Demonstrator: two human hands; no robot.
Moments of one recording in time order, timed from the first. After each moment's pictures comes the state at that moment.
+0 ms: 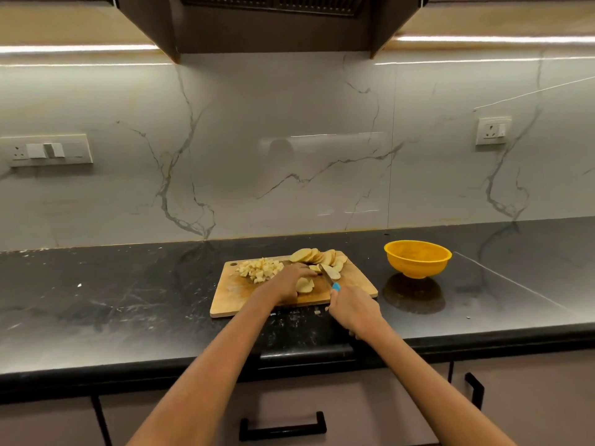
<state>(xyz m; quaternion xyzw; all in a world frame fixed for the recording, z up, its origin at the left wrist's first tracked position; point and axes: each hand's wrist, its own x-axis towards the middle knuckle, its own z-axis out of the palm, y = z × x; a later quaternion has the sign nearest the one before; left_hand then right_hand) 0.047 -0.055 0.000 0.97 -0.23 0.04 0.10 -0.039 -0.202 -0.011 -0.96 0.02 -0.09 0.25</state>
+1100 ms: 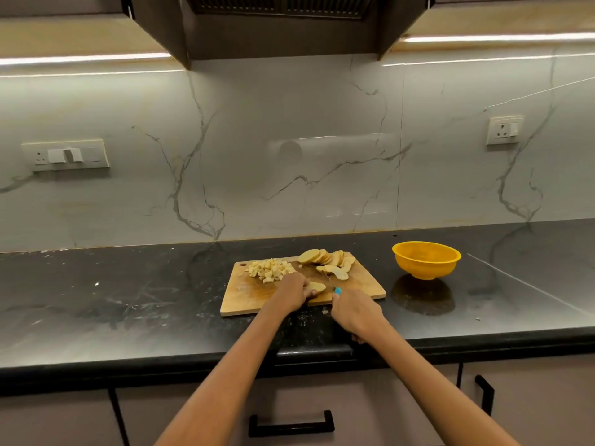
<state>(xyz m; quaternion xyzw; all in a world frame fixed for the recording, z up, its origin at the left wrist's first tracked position) 0.027 -0.057 -0.012 0.97 -0.13 0.07 0.21 -0.049 -0.194 -0.003 -0.97 -0.01 -0.03 0.22</state>
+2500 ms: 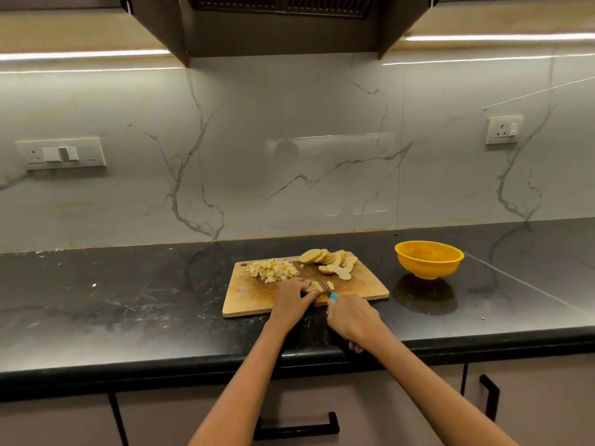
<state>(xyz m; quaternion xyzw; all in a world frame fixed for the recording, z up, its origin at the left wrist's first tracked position) 0.027 -0.049 -0.045 0.93 -0.13 0.19 0.29 -0.051 -0.178 -0.005 -0.97 0.03 0.00 0.24</state>
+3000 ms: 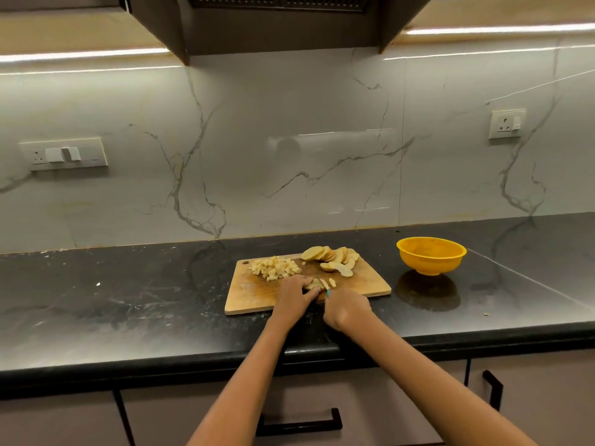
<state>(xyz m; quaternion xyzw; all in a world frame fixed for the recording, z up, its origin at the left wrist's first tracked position) 0.023 -0.050 -0.043 0.92 -0.14 0.20 0.31 -0.044 -0.163 0.001 -1.00 -0.01 0.02 0.06</state>
